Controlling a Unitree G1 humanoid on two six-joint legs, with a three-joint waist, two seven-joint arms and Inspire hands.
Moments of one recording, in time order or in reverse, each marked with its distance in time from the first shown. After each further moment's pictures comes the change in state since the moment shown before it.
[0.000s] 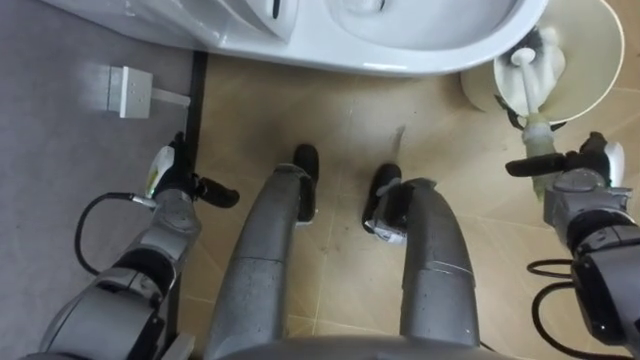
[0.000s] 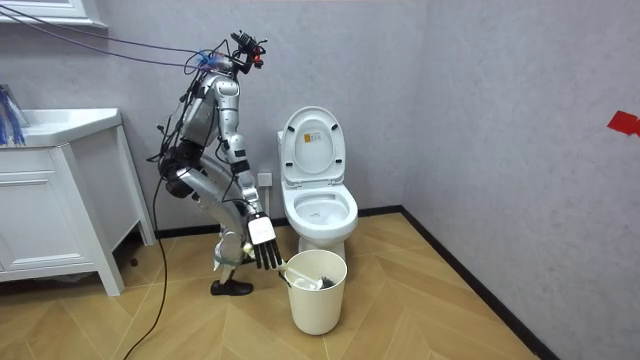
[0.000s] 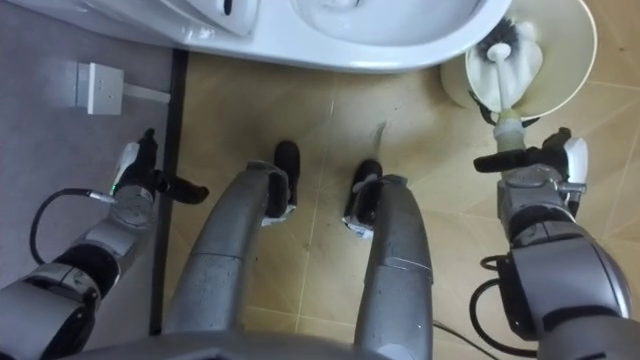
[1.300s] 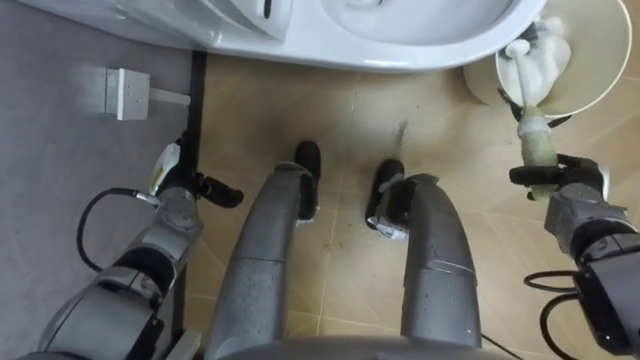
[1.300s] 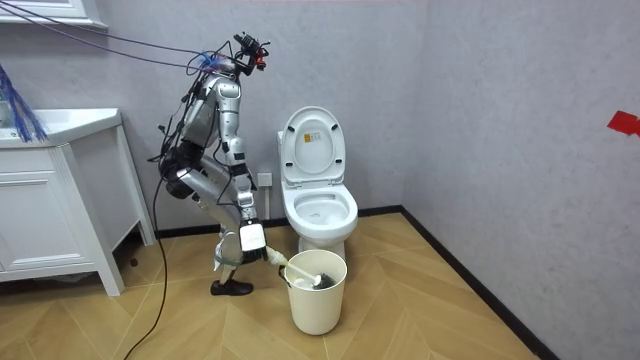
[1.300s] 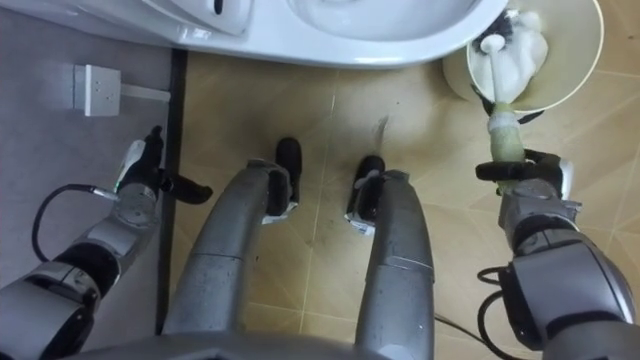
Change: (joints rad) left arm -0.003 0.007 -0.039 -0.007 0.000 -0.001 -0.002; right arm 0.032 -0.013 0.068 0.023 0.289 -0.010 0.109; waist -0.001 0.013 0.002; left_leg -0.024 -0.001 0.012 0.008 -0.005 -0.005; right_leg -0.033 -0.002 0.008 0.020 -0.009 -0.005
